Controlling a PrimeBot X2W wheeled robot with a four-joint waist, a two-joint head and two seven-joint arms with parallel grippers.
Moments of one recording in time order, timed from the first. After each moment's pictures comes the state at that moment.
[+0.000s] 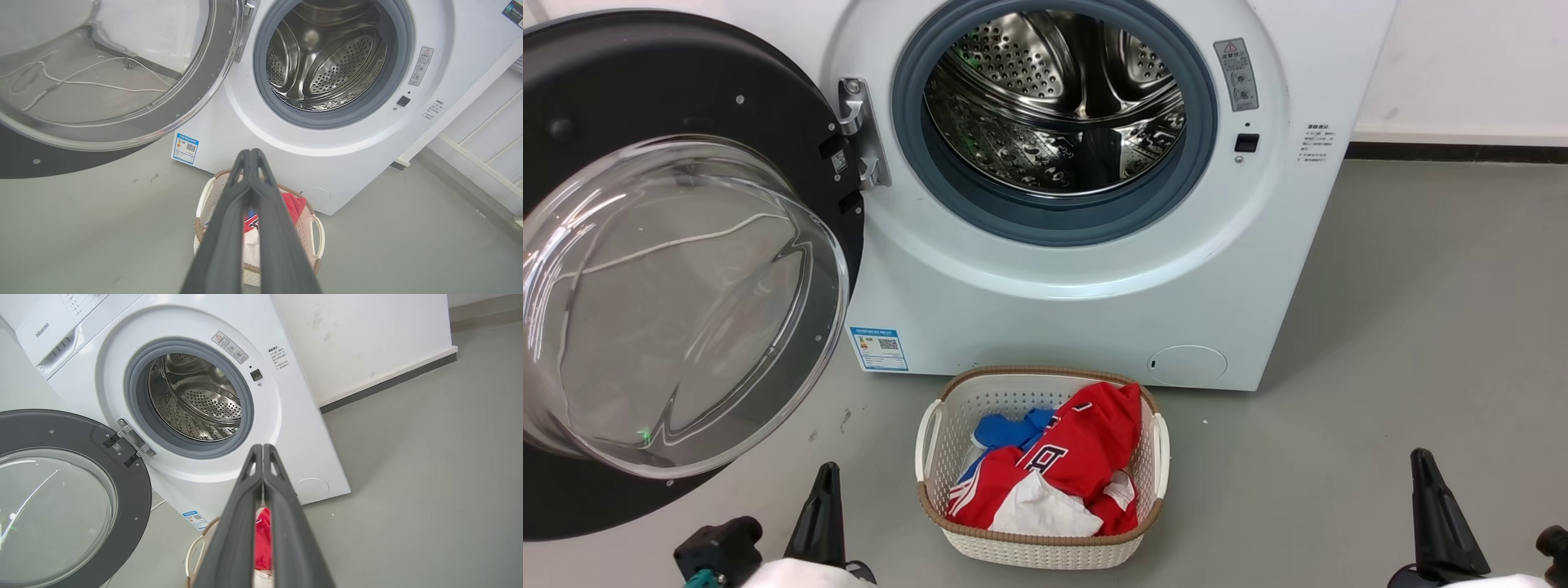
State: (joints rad) left arm 0.08 0.05 -0.01 0.17 -0.45 -0.04 -0.16; right arm 0.17 -0.06 -0.06 0.02 0.53 0.13 -0.19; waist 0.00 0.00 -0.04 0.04
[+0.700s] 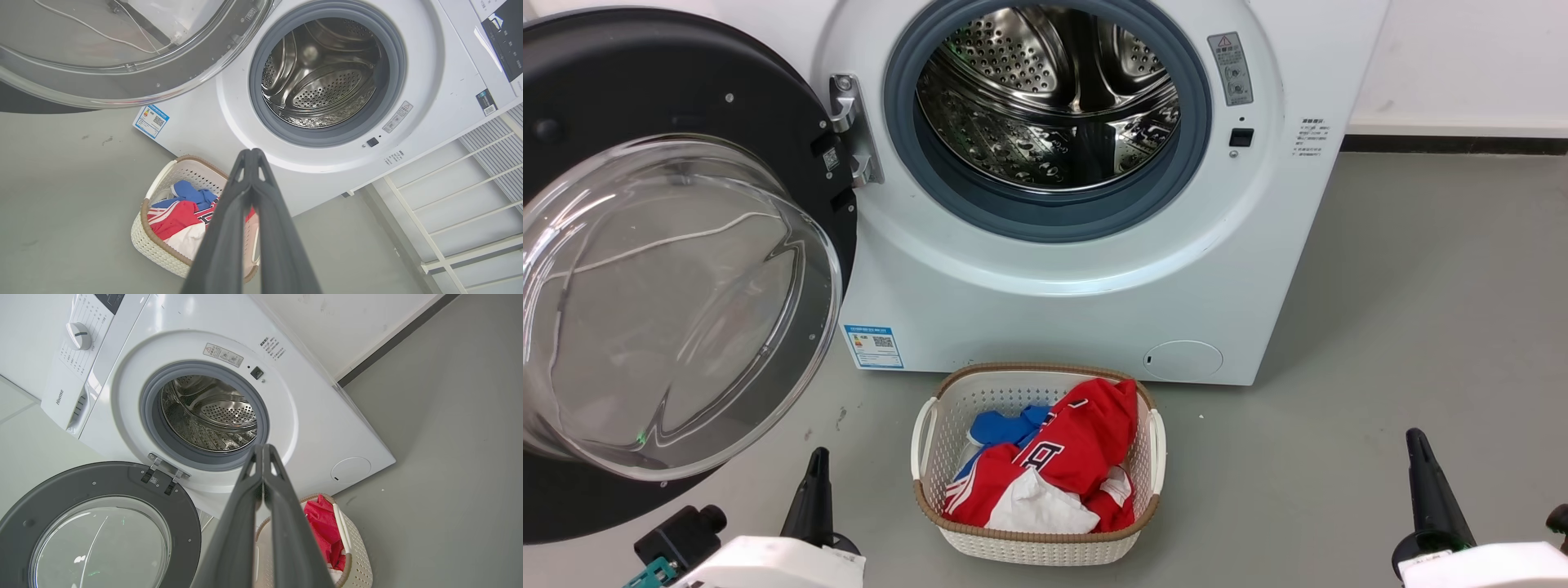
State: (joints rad) left arm 0.03 0.05 0.03 0.19 -0.79 -0.07 -0.08; right arm 0.10 -0.07 -0.05 0.09 0.87 0.13 -0.11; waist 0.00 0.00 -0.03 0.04
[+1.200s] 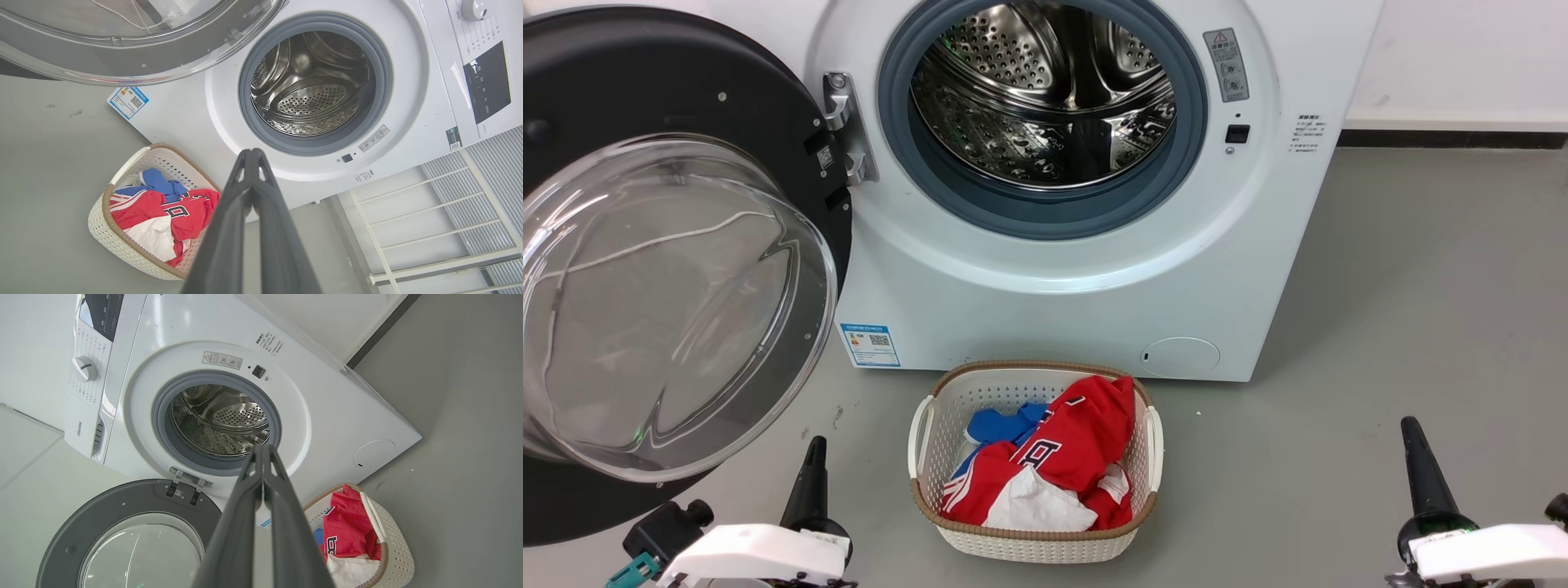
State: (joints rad) left arm 0.00 0.05 0.05 0.20 -0.98 -0.08 -0.04; right arm 0.05 -0.08 -0.05 0.12 1.04 0.13 -0.07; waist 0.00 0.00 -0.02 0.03
